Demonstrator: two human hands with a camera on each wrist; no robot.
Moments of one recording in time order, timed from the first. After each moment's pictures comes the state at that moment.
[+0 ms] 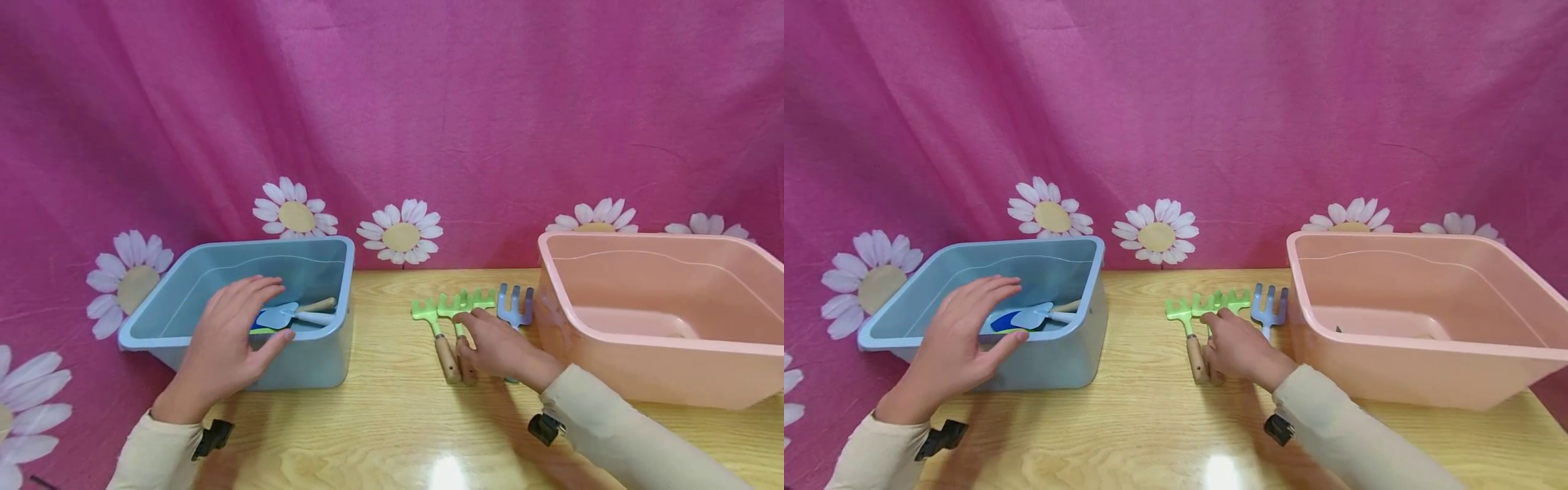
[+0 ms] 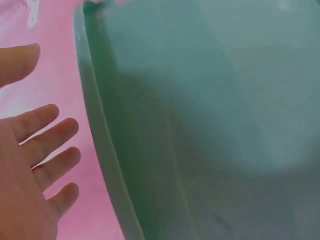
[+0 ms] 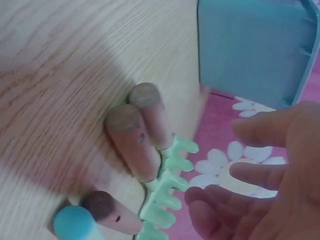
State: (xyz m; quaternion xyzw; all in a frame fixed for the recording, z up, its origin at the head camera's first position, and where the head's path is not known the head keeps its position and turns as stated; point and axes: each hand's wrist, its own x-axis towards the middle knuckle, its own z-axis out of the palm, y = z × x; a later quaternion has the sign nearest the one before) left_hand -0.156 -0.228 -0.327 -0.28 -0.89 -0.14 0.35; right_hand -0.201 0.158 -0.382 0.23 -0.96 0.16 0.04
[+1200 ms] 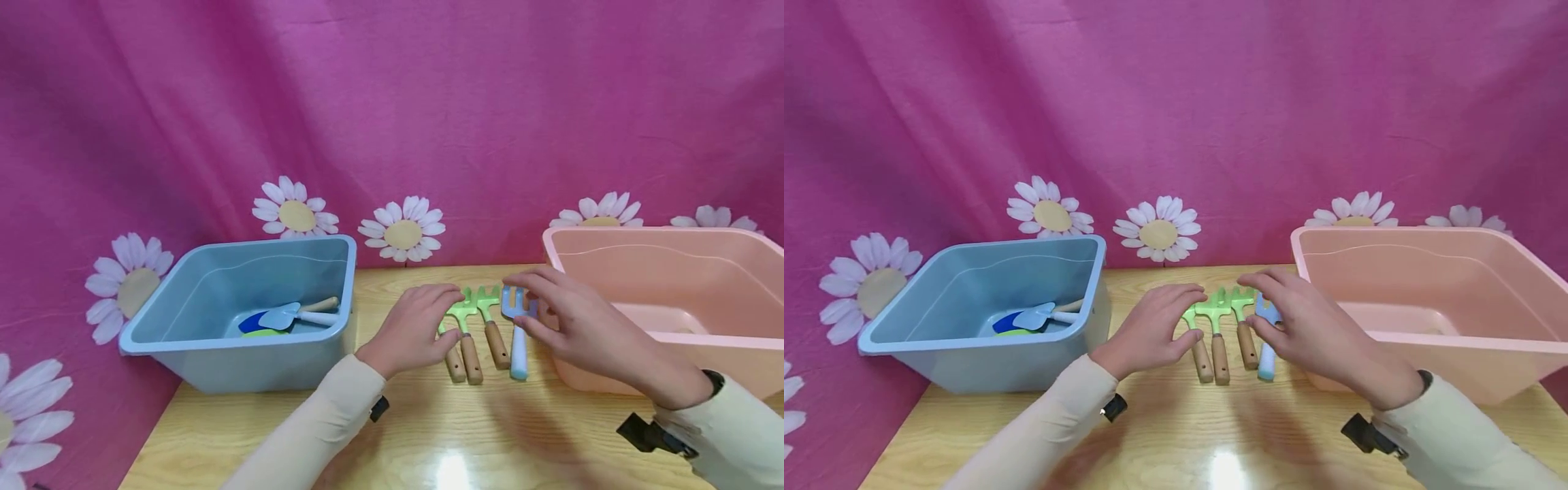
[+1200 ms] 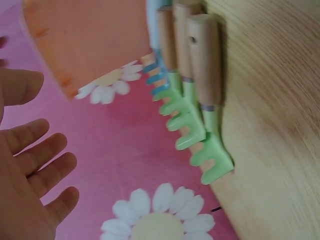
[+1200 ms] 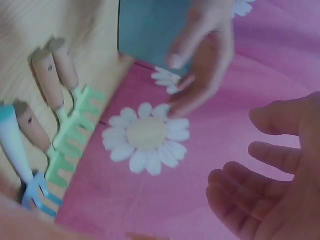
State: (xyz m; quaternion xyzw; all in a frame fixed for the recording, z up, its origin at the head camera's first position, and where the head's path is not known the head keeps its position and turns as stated) left_hand -0.214 -0.030 -0.361 -0.39 -0.90 -0.13 0.16; right_hand -0.152 0.214 -0.302 0.33 -0.90 0.16 0.25
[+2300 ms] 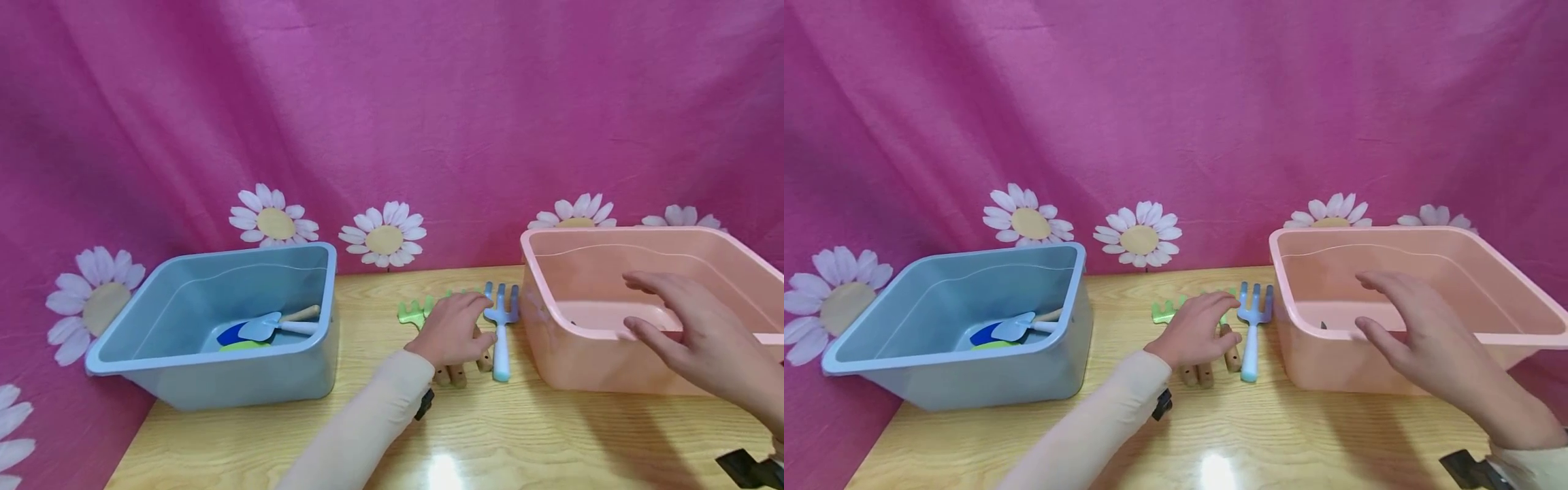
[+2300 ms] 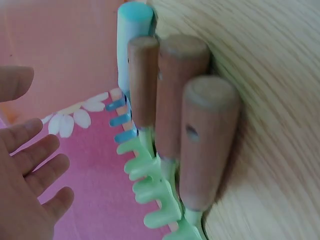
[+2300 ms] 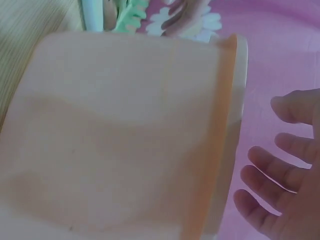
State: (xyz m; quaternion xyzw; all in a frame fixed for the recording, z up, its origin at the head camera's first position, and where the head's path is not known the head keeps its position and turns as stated) left_hand -0.245 0.054 -0.394 -0.38 -0.91 -0.13 0.09; right_hand -0.126 0.347 -0.324 0.24 -0.89 0.19 0.34
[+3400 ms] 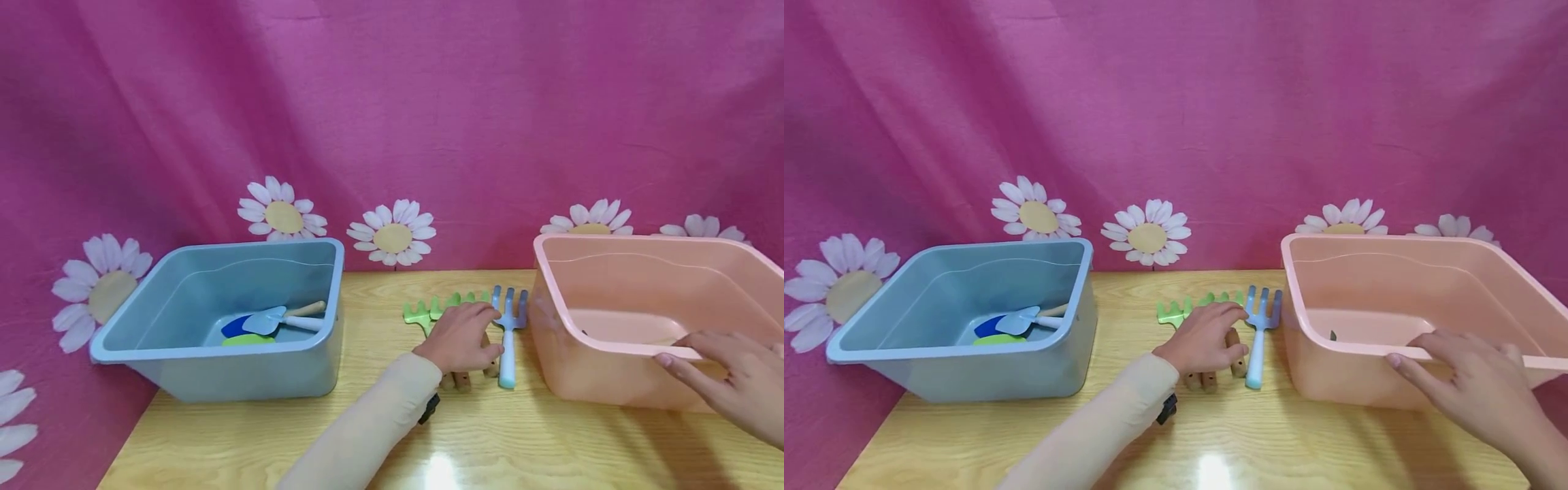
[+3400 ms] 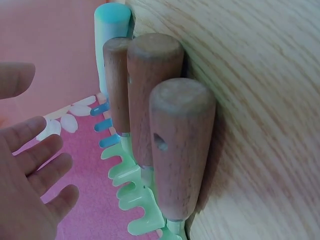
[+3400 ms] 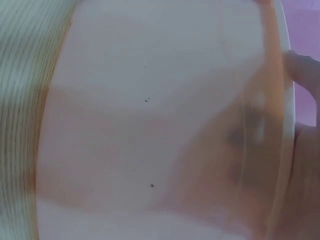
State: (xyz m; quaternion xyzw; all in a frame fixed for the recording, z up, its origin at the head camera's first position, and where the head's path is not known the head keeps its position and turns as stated) left_hand -0.251 0.057 -0.409 -0.37 -0.92 -0.10 0.06; right_hand -0.124 0.389 -0.367 0.08 -0.95 0.13 0.27
